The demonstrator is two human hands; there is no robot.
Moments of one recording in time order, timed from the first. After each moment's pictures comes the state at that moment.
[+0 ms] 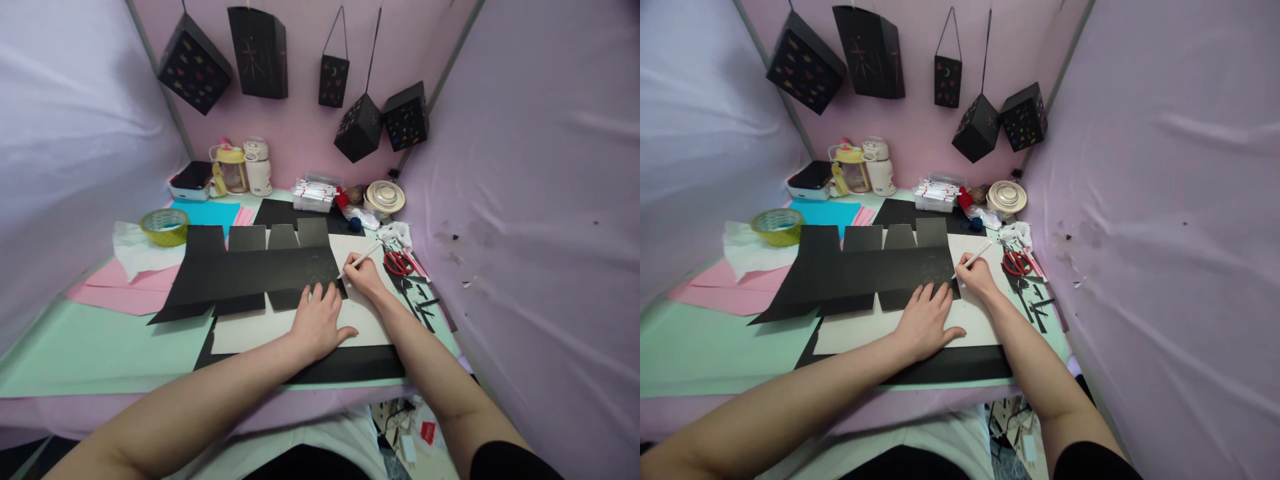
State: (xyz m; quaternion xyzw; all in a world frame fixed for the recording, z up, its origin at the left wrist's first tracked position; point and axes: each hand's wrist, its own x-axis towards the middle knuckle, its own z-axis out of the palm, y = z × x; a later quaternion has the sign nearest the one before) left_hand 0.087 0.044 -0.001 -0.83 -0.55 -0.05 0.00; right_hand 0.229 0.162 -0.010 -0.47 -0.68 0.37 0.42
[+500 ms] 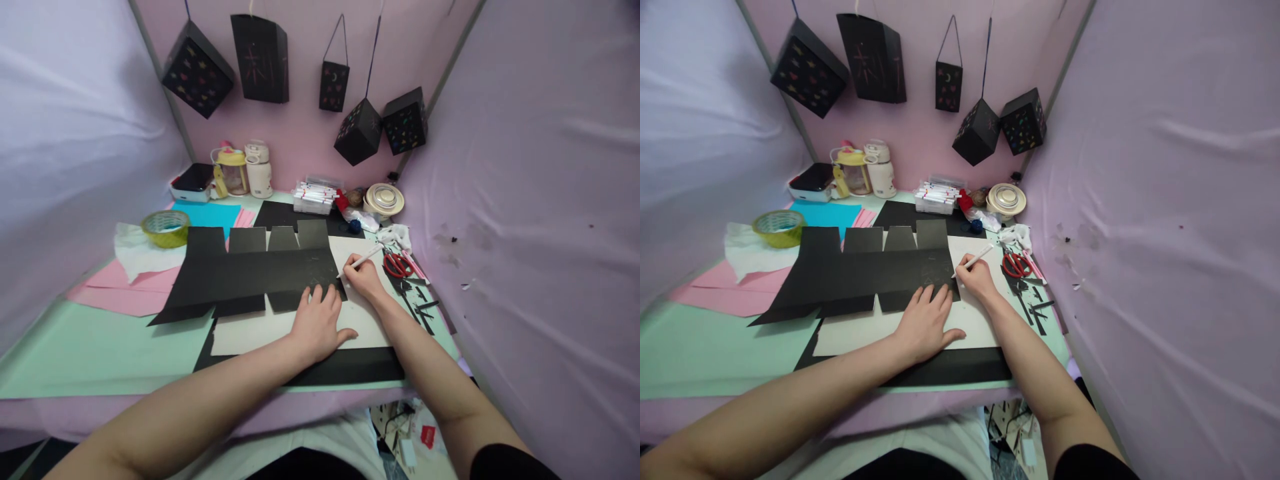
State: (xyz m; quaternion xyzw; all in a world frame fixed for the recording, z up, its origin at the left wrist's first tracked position) left_hand 0.088 0.043 0.003 -0.83 -0.56 -0.04 -0.01; right_hand 0.228 0.163 -0.014 -0.48 -0.68 0.35 0.43
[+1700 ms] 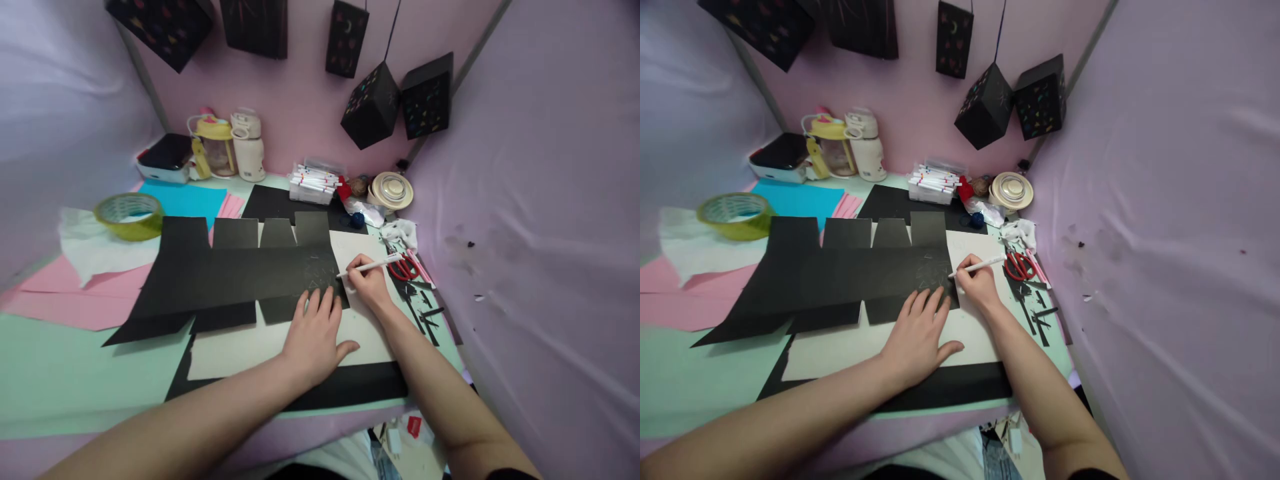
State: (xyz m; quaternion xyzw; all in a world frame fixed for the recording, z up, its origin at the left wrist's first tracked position) left_hand 0.084 0.046 -0.009 -0.82 -0.56 -0.11 -0.03; right_hand 0.230 0.161 -0.015 -0.48 -0.66 0.35 0.45
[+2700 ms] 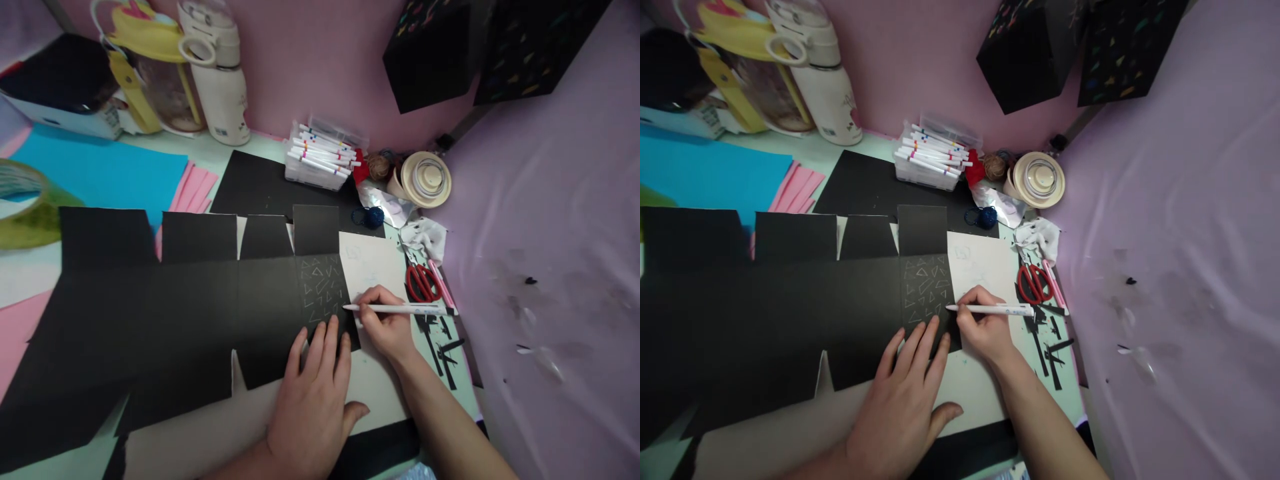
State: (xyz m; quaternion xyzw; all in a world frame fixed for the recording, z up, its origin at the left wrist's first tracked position) left_hand 0.080 0.051 -0.011 -0.81 -0.56 -0.14 -0.08; right_hand 0.232 0.153 -0.016 -0.51 -0.67 0.36 0.39
